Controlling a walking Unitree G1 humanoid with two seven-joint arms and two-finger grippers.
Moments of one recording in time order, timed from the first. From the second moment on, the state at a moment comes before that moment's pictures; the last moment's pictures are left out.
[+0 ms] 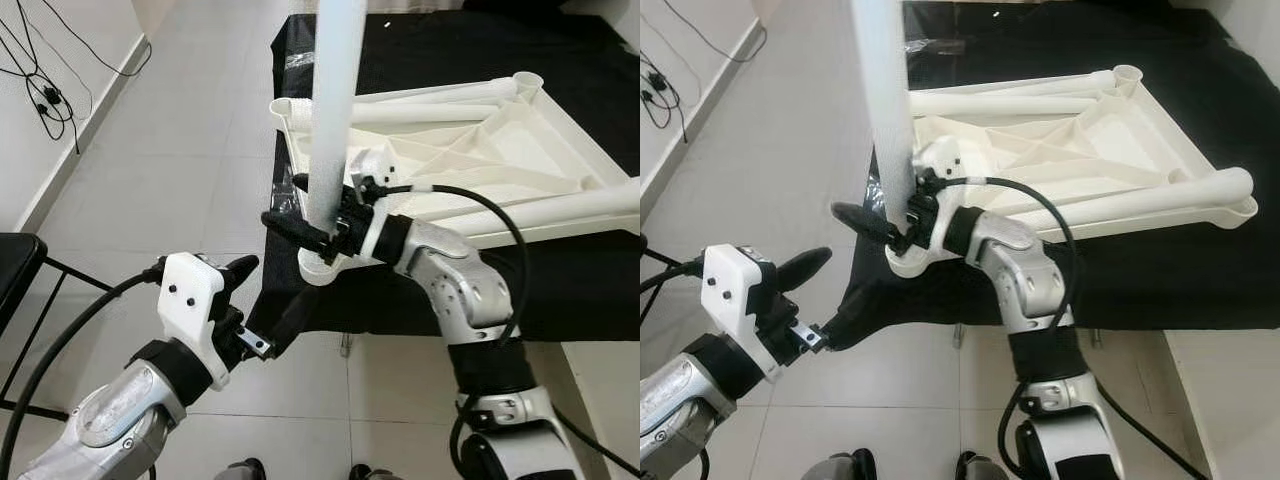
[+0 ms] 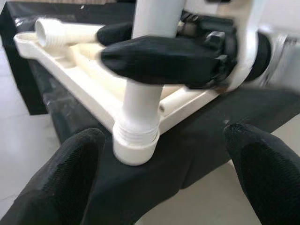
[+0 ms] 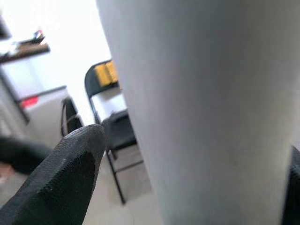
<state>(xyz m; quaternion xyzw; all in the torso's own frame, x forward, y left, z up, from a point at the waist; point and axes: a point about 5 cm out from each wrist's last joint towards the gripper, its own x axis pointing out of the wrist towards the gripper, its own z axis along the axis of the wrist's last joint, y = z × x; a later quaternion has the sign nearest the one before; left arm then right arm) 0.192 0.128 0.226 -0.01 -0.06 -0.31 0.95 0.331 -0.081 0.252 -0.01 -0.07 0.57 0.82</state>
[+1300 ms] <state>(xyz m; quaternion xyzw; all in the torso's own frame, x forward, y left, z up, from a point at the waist) 0.210 0.127 0.238 0.00 -0.10 -0.31 0.95 0.327 -0.060 0.213 -0.01 -0.06 0.22 0.97</state>
